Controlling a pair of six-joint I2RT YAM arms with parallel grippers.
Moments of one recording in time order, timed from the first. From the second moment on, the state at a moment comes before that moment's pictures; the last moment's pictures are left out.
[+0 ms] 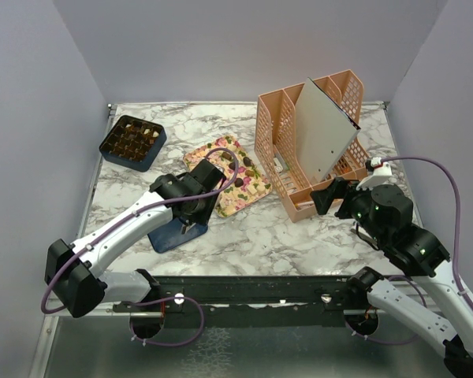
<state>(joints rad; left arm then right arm) -0.75 1.25 1.11 -1.03 -0.21 -0.32 0.62 0.60 0.88 -0.64 0.26 0.46</state>
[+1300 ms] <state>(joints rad) -0.75 1.31 1.14 -0.99 -0.21 -0.28 0.62 0.57 0.86 -0.64 0.26 0.47</state>
